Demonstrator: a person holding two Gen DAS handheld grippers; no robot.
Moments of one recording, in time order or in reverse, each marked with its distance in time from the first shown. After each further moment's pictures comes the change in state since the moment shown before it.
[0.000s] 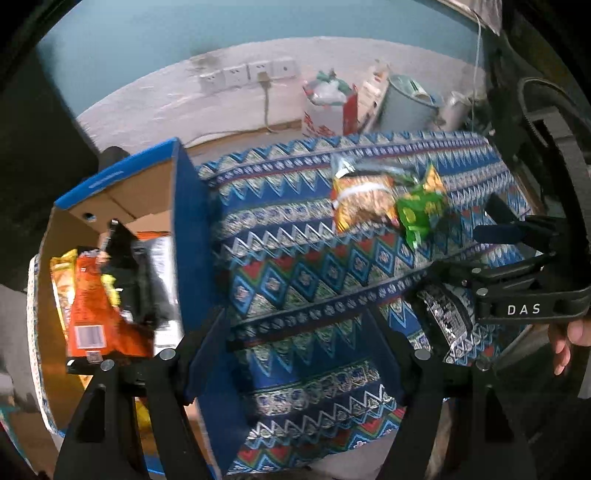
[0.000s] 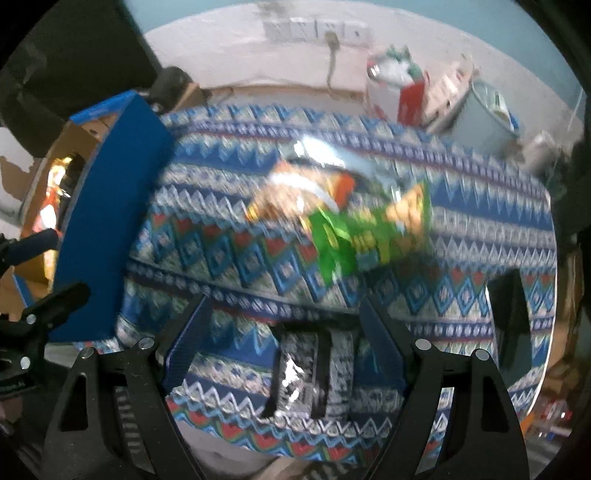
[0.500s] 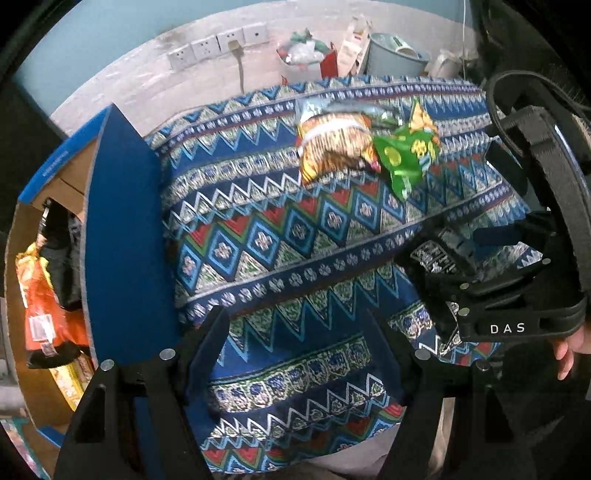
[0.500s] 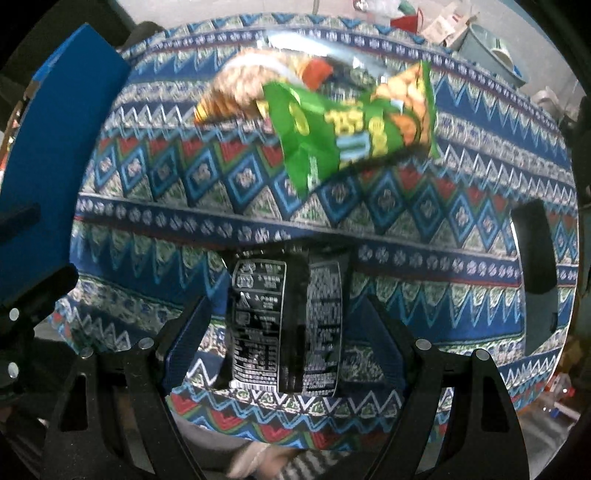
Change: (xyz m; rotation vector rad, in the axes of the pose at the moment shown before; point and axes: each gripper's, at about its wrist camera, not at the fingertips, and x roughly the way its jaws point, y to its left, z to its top) left arm 0.047 -0.040 -0.021 0.069 0.113 0.004; right arm 0.058 -0.023 -0.046 0.030 0.185 -0.024
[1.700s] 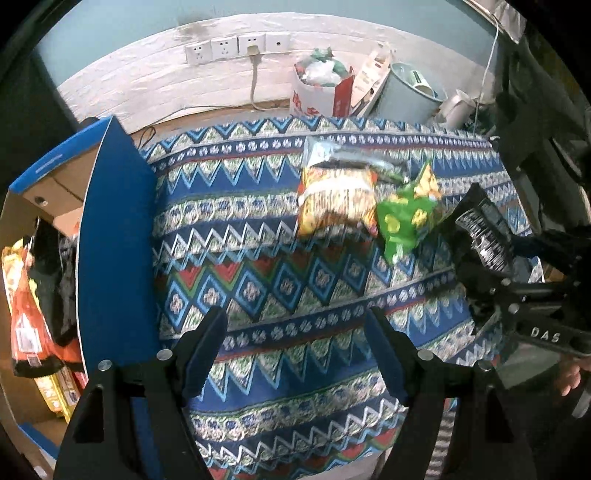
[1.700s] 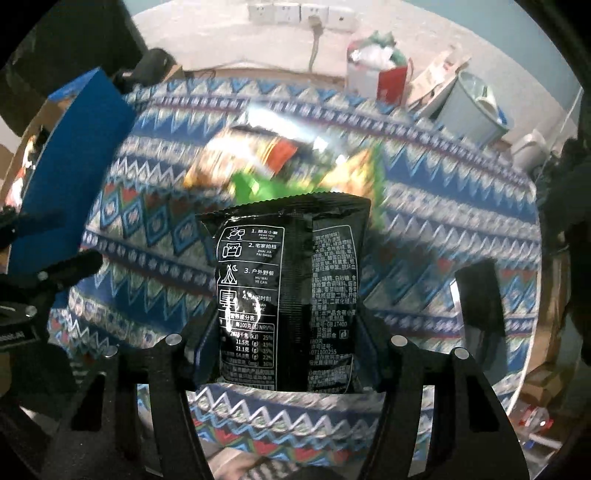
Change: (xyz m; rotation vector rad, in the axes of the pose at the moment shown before) left arm -0.010 0.015 0.050 -0.163 -0.043 -0.091; right arm -0.071 -0.019 0.013 -0.078 -0.161 -0.052
